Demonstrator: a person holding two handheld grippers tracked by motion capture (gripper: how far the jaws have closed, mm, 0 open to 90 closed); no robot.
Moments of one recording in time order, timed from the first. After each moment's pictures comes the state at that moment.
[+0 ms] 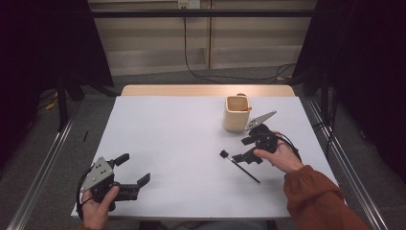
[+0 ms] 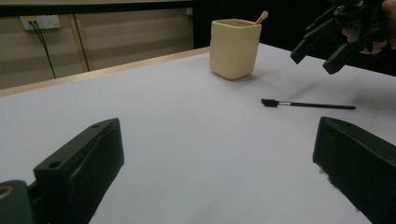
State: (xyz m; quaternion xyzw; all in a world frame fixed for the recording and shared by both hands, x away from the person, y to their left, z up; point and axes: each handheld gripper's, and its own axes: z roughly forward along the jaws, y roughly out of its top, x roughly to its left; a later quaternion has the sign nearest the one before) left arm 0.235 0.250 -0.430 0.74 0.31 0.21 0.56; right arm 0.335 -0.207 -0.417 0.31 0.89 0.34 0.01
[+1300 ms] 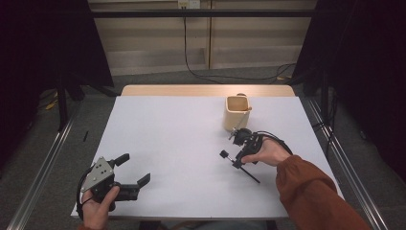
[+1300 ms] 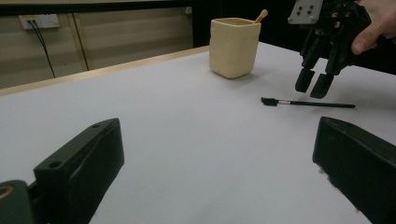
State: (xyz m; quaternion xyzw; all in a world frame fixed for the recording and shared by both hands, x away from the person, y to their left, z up) left arm 0.235 0.250 -0.430 0.74 0.31 0.21 0.56; right arm 0.352 -0.170 -0.432 0.28 0.95 0.15 -0.06
